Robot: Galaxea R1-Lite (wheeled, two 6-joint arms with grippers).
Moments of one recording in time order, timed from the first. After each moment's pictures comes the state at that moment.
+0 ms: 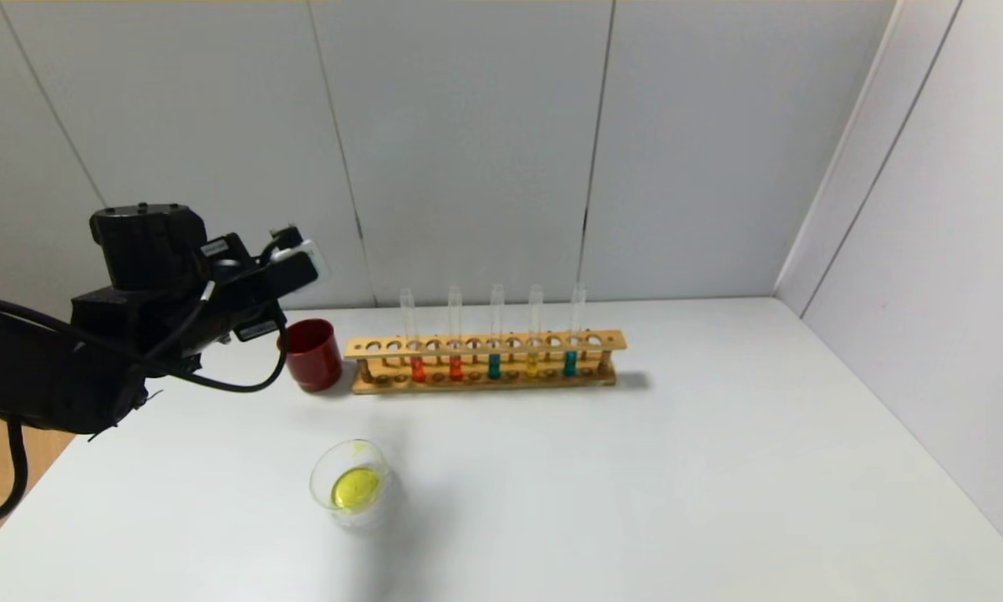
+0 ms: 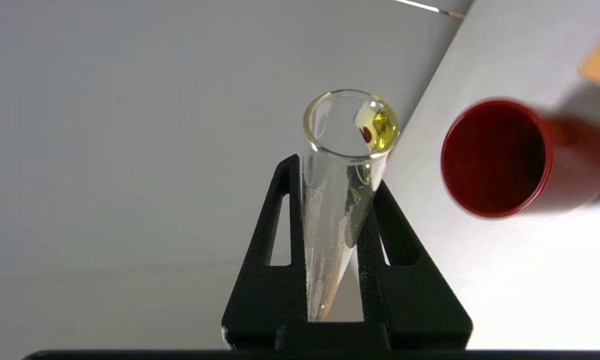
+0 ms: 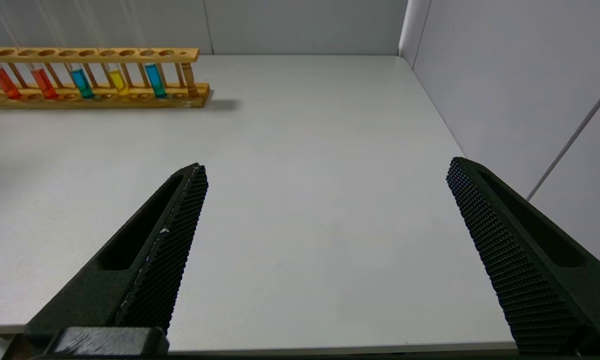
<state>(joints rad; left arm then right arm) -0.13 1.80 -0.87 -0.78 0.13 1.14 0.00 0.00 0.00 0.00 0.01 0.00</state>
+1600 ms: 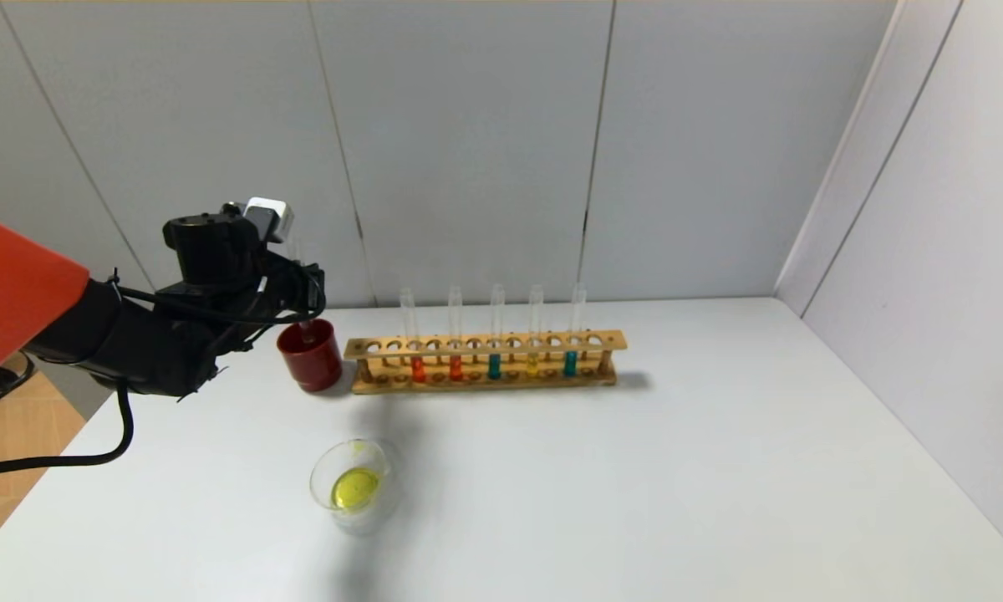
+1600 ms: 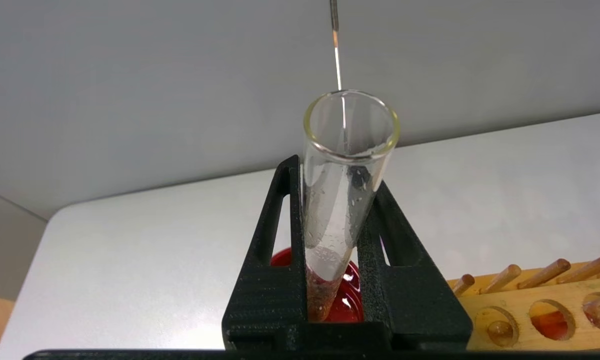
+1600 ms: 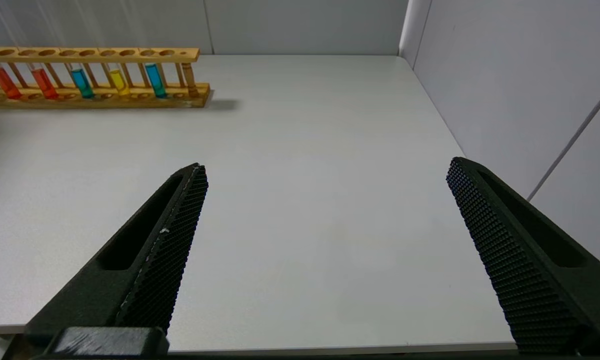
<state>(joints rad) -0.11 2.05 -1.07 -0.84 0.07 0.12 0.00 0.00 0.00 0.00 0.01 0.00</state>
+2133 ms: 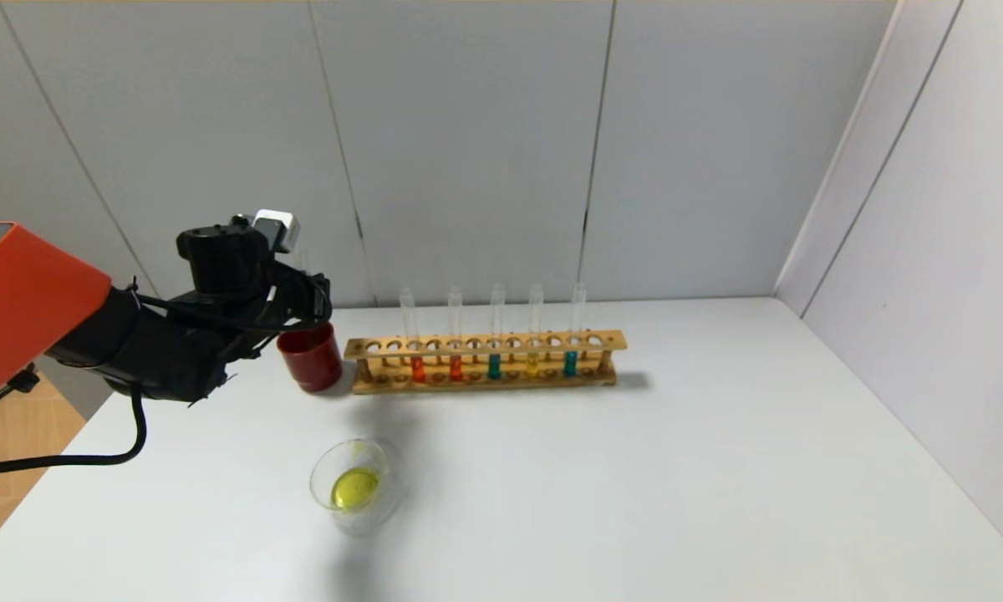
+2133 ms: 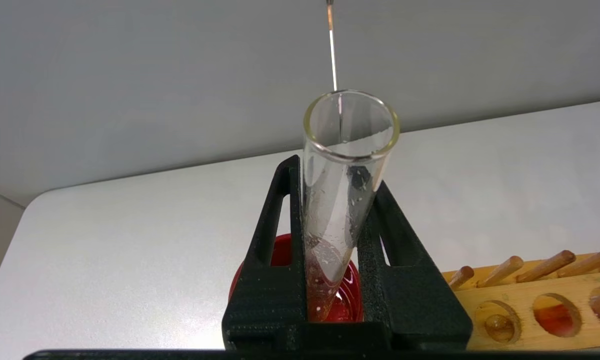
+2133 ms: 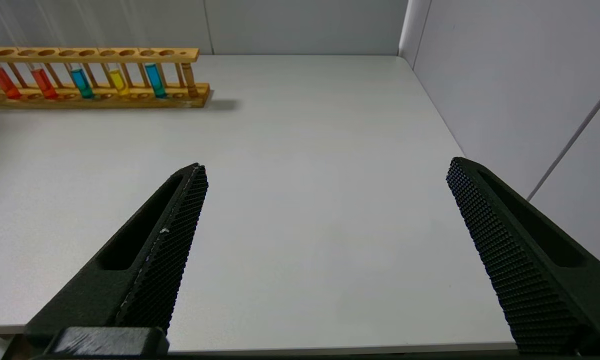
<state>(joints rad) -0.11 2.09 -1.07 -0.86 0.07 0.10 0.00 0.00 0.00 0.00 0.01 0.00</state>
